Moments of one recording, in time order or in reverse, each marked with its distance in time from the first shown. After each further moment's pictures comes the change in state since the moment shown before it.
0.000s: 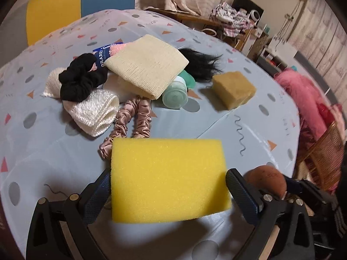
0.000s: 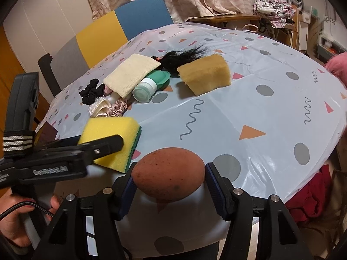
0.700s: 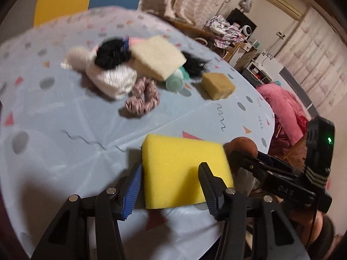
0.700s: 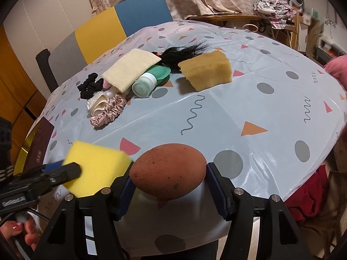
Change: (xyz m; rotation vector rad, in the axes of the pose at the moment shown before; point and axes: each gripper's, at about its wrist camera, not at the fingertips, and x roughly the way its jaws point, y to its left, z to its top) left arm -0.056 0.022 -0.051 -0.042 -0.059 -0.103; right arm 0.003 0.005 -0.003 -0.016 0.016 -0.028
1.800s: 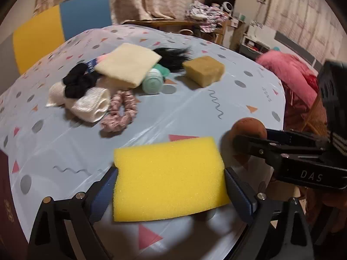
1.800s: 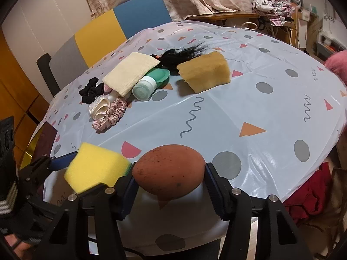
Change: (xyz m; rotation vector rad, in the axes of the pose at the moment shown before) left arm 0.028 -0.041 0.000 0.235 0.020 0.124; right arm -0.003 -0.004 0.003 0.026 -0.002 0.025
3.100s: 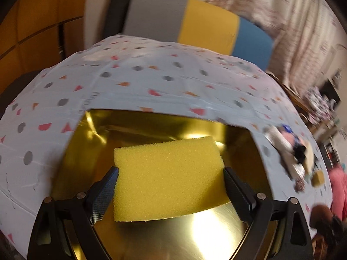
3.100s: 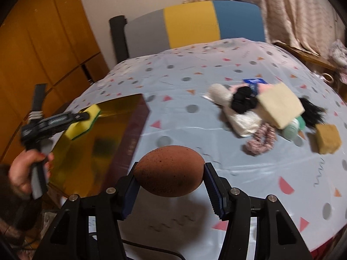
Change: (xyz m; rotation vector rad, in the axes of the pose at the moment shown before) left arm -0.168 0.339 -0.104 -0.725 -0.153 0.409; right arm -0.002 0.233 -0.002 -0.398 0.026 0.253
